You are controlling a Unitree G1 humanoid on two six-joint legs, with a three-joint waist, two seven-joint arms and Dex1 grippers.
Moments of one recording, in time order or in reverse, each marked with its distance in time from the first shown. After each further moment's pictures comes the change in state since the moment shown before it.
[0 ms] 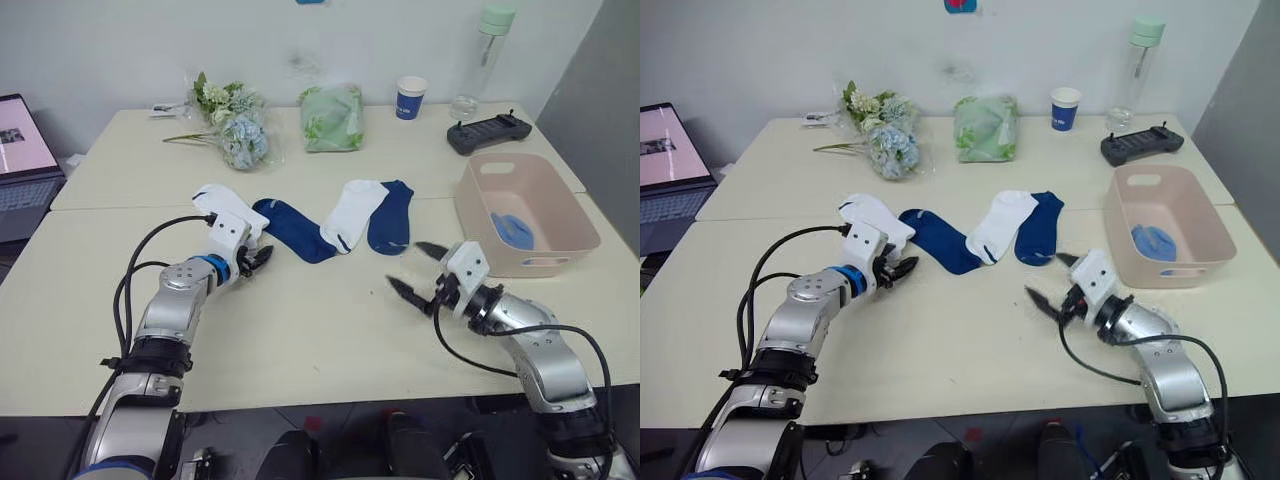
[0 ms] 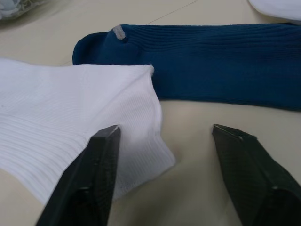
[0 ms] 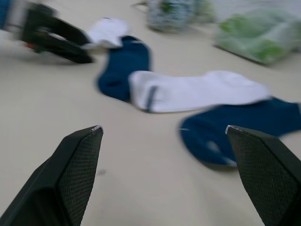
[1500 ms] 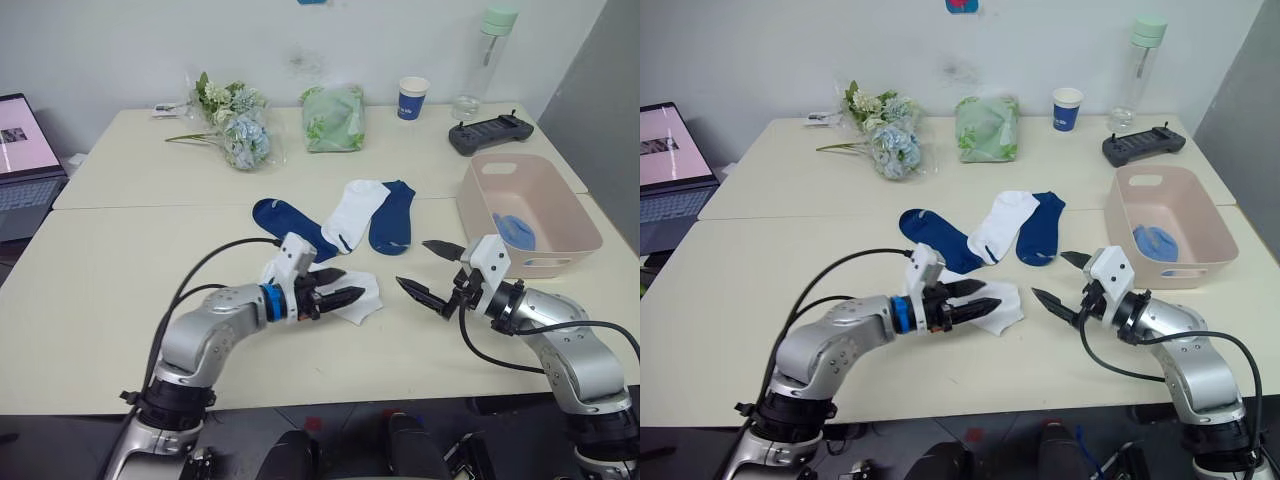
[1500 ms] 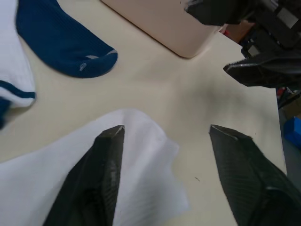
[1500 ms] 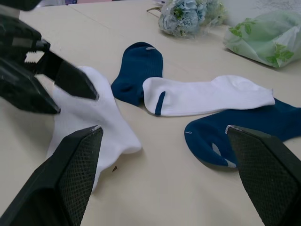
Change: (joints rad) left arm 0.164 -0.070 -0.061 -0.643 -0.455 0.497 -0.161; right arm 0.013 -0.082 -0.101 -0.053 0.086 0.101 -0.030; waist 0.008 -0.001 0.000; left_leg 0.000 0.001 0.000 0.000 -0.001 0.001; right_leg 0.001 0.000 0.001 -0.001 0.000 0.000
